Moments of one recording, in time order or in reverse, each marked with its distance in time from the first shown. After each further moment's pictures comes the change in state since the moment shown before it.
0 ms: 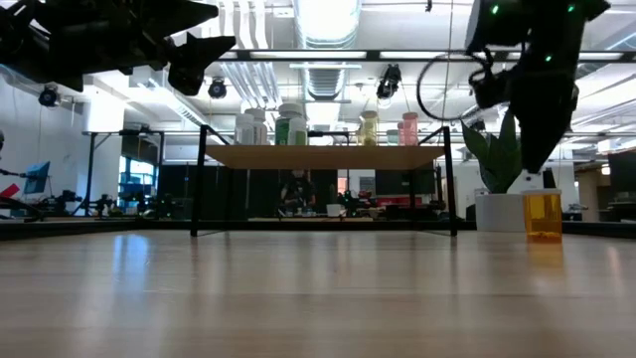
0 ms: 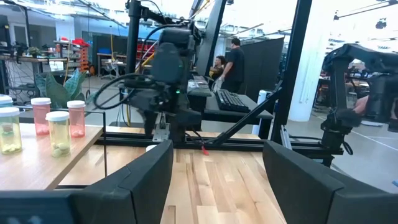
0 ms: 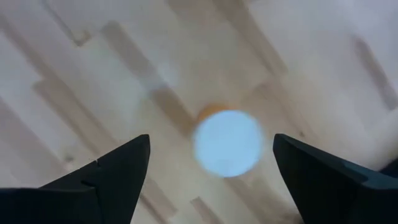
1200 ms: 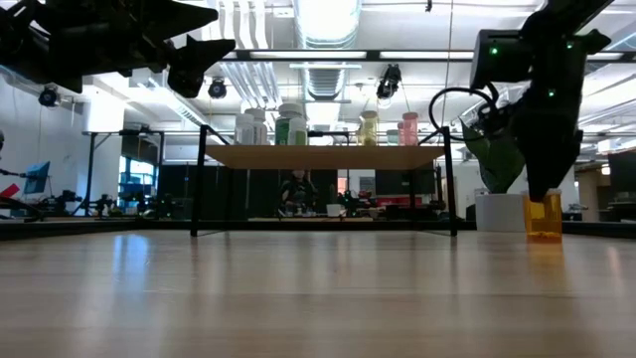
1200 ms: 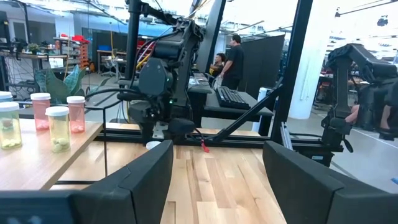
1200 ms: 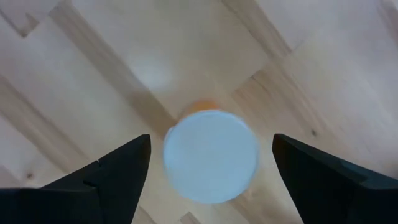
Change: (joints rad) left arm 0.000 0.000 -0.004 -0.008 0.000 0.000; right arm -0.110 0.004 -0.153 0.138 -0.046 -0.043
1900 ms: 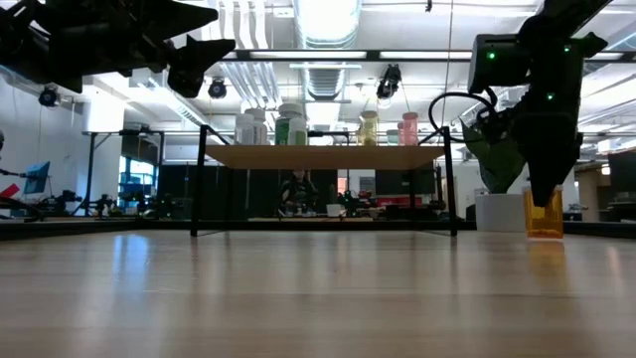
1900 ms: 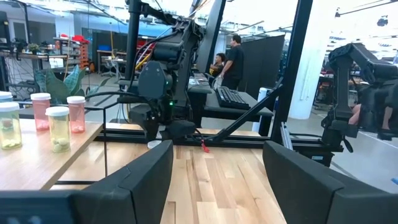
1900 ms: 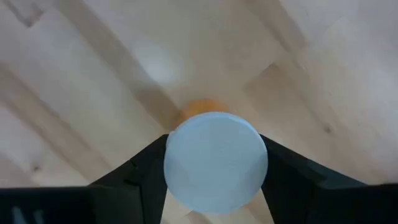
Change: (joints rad) left arm 0.000 0.000 0.000 0.000 0.000 0.000; right arm 0.000 0.026 -0.001 0.006 -0.023 -0.006
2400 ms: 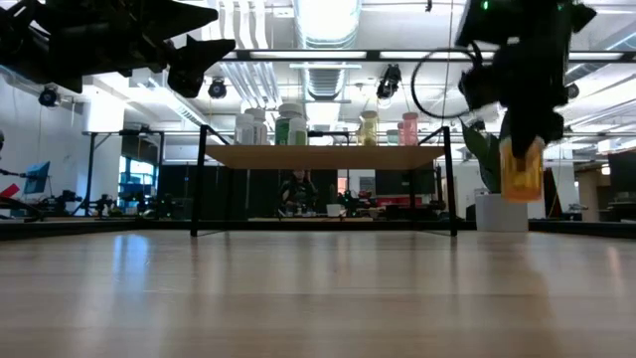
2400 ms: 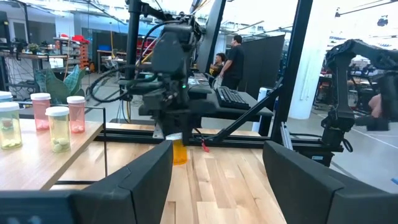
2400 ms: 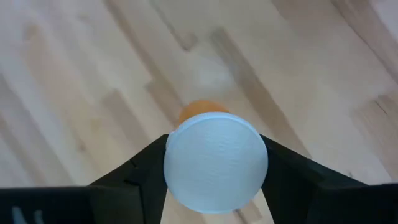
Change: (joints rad) left arm 0.000 0.000 0.000 0.000 0.000 0.000; right arm 0.112 -0.003 0.150 0.004 -0.201 0.089
